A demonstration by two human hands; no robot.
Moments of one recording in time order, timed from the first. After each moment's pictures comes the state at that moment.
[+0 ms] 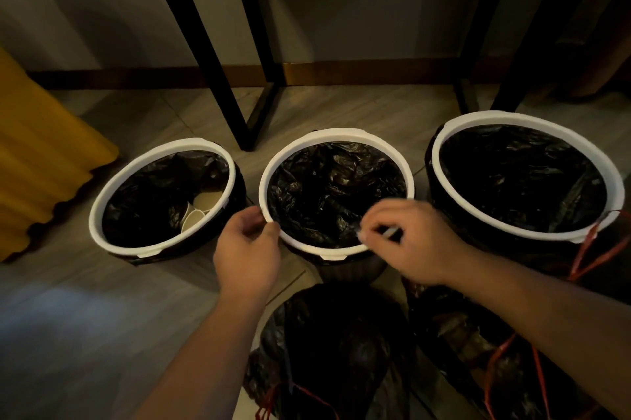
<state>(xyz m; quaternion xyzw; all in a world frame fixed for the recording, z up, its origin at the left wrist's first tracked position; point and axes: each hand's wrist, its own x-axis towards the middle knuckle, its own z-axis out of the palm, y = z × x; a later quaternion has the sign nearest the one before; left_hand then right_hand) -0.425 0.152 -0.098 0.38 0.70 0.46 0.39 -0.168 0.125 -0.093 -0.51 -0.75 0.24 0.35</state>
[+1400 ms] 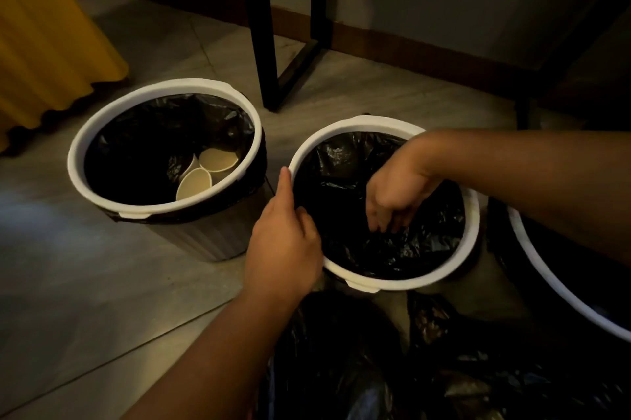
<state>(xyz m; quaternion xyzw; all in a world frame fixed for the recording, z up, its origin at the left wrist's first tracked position) -0.409 0.168 -0.103 0.55 0.71 0.30 0.33 -0.224 0.332 -0.104 -0.48 -0.66 0.43 -0.38</state>
